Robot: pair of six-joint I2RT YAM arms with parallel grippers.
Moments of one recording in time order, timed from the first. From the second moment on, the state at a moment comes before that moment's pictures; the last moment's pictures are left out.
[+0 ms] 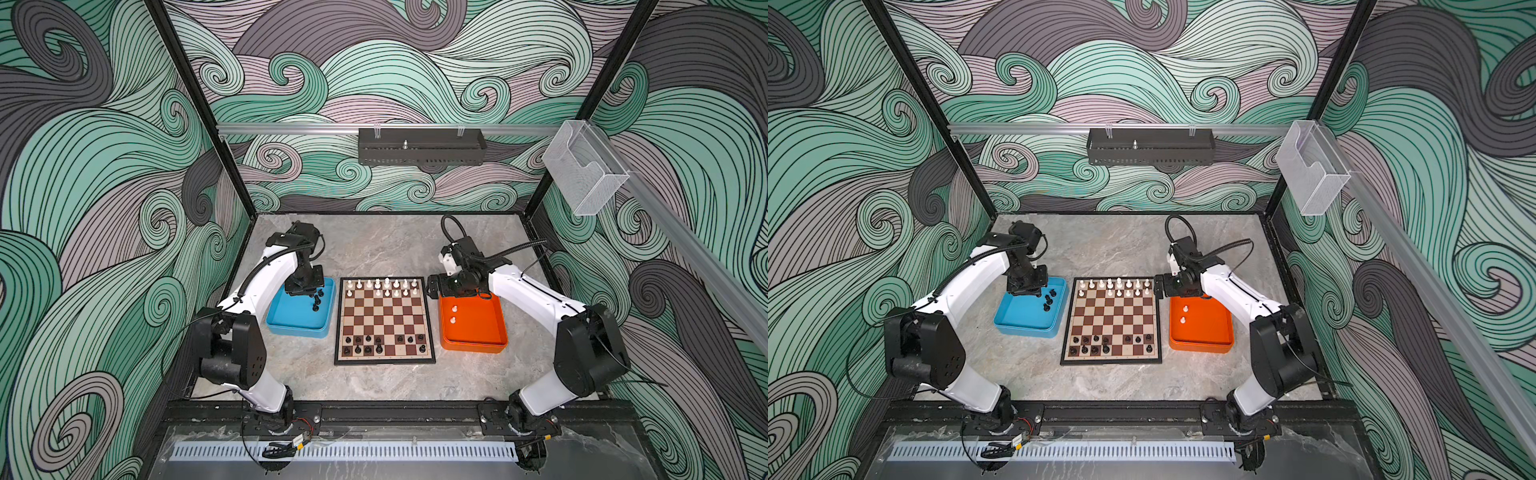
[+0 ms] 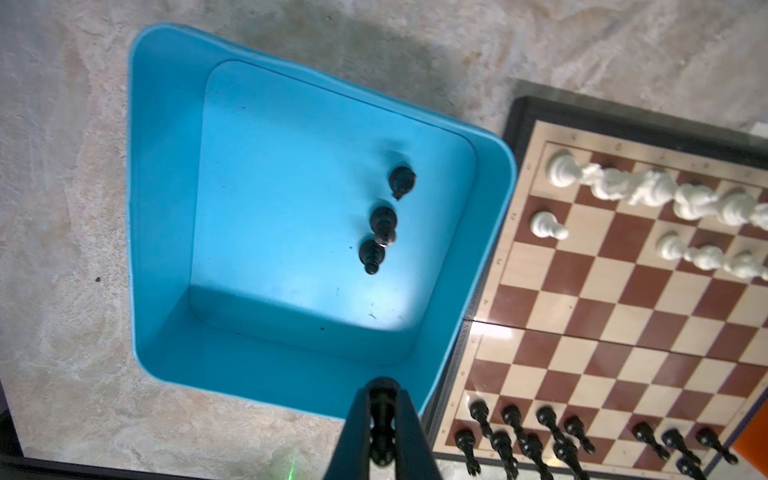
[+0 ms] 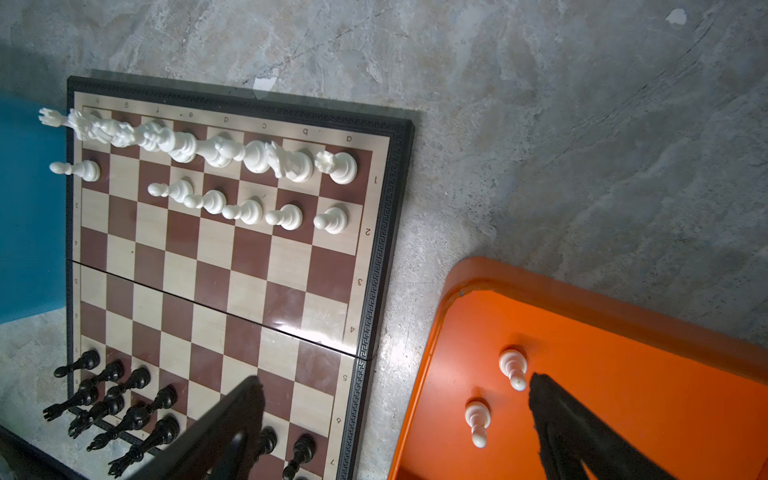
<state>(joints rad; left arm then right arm) -0.21 1.59 1.36 -1.21 -0.04 -0.38 0.41 1.58 1.13 -0.70 -0.16 0.24</state>
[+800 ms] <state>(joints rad) -0.81 1.83 1.49 -1.17 0.09 -0.49 0.32 1.55 1.10 -0.69 -0.18 0.24</state>
